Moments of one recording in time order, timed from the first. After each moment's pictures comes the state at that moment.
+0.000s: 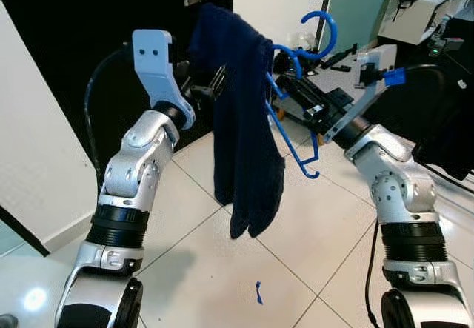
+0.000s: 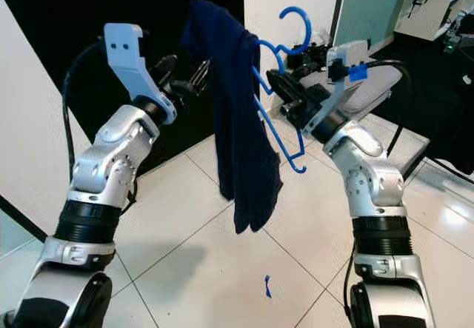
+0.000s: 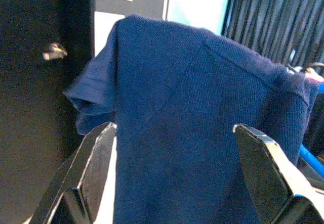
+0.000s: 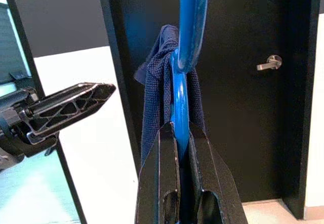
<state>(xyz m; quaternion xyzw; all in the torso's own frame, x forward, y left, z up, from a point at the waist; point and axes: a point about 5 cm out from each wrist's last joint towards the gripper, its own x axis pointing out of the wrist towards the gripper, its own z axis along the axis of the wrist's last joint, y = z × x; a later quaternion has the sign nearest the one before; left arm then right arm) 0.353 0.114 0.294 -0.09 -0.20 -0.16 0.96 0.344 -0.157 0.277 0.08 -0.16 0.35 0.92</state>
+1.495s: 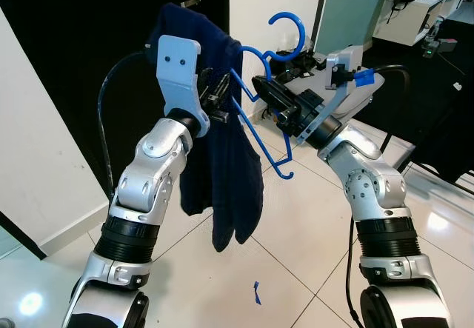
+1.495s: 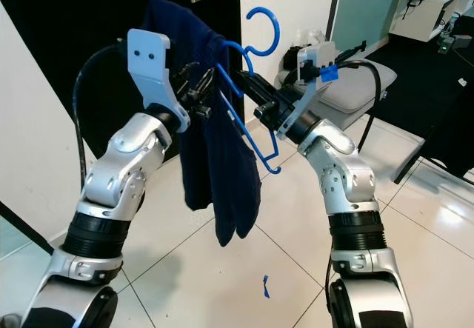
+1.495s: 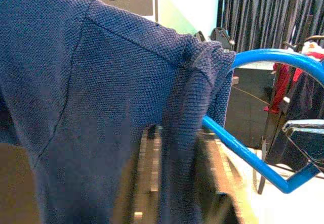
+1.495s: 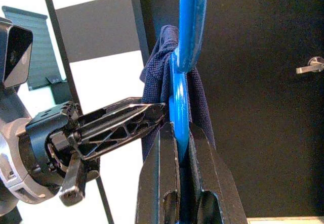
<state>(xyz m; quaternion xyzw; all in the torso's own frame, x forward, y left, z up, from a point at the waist) 0.343 0.091 0.289 -0.02 -0.20 -0.17 0.97 0.346 -0.123 0.276 0.10 -0.16 0.41 0.89</state>
